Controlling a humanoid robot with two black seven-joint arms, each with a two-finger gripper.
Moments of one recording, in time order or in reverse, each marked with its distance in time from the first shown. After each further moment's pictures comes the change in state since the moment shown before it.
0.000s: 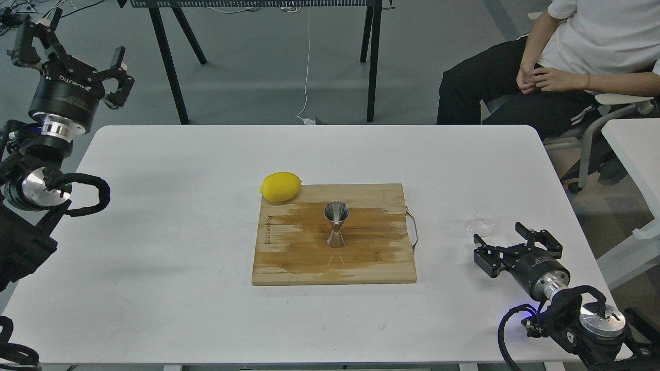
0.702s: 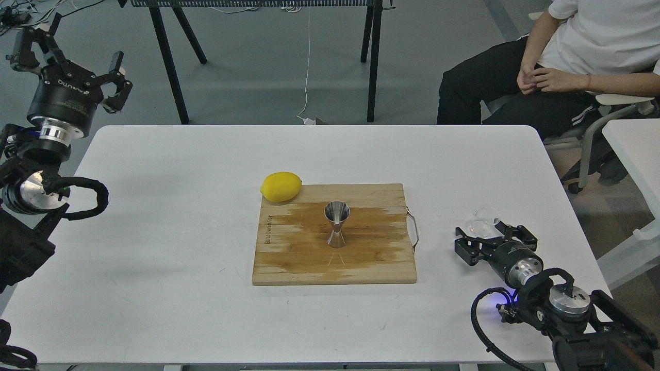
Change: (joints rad) left arm 0.012 0.005 0.001 0.002 0.002 0.002 0.000; right arm 0.152 0.116 0.000 -0.218 -0.002 -0.010 -0.009
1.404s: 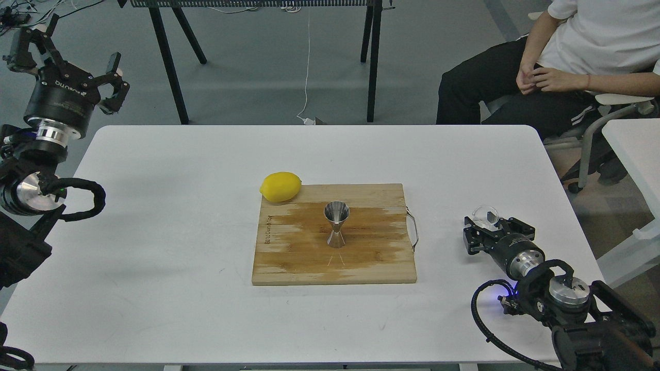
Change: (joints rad) left arm 0.006 0.009 0.000 0.000 0.006 0.000 0.000; right arm 0.036 -0.001 -0.018 -0.034 -0.007 0.012 0.004
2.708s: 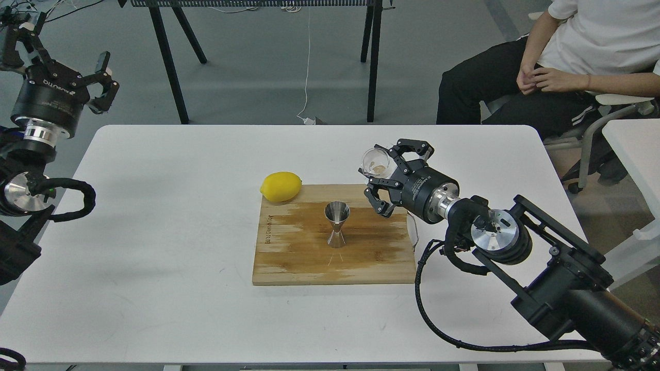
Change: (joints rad) left arm 0.004 0.031 0.000 0.000 -0.003 -0.001 0.000; right arm 0.196 -0.015 -0.274 0.704 -0.516 -0.433 0.002
